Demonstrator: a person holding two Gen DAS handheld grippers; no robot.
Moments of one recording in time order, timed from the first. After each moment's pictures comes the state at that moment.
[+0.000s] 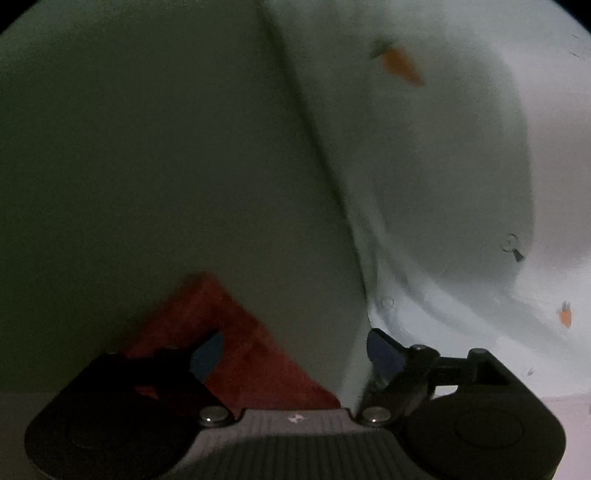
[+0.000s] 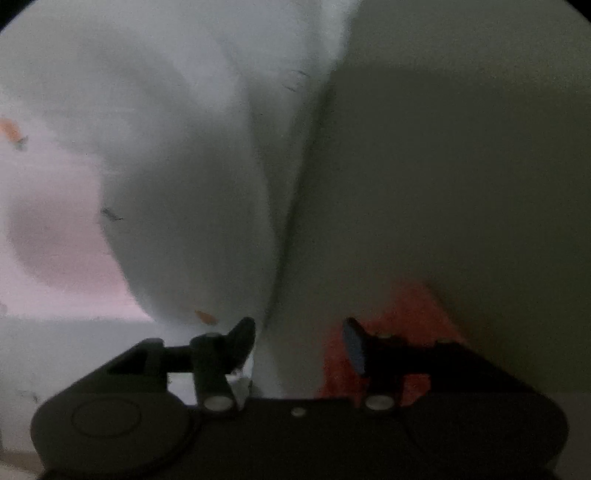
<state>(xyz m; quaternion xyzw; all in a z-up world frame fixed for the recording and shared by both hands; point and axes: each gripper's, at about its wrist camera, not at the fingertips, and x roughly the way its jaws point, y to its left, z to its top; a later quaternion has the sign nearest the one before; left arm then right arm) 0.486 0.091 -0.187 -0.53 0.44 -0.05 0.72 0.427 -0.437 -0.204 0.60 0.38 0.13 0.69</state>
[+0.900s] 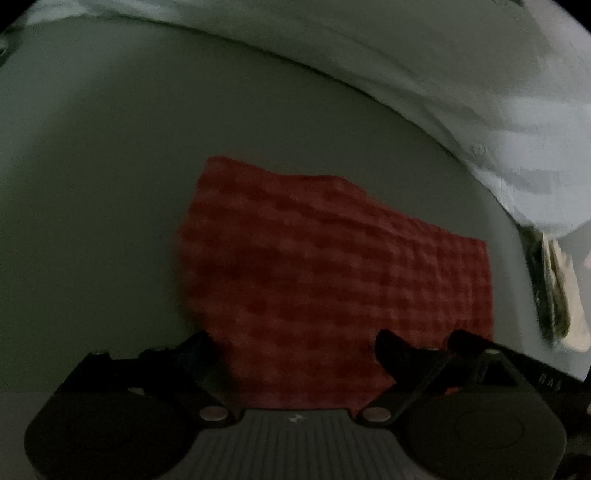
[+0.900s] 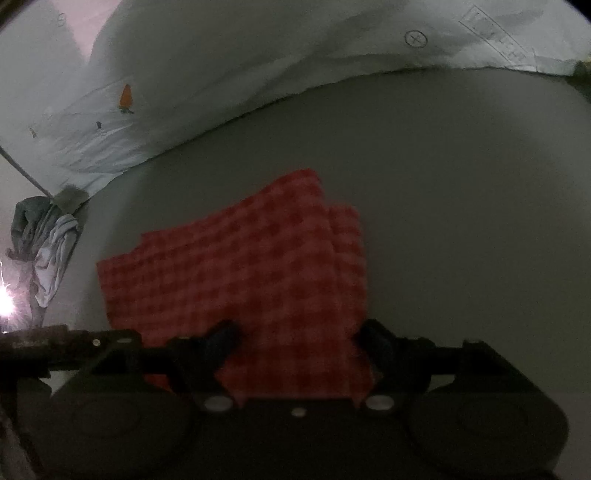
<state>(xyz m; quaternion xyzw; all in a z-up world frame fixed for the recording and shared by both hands) 0.438 -0.017 -0.219 -0.20 0.53 -0.06 0.82 0.401 -0.344 -0.221 0.14 0.47 0.17 0.85</state>
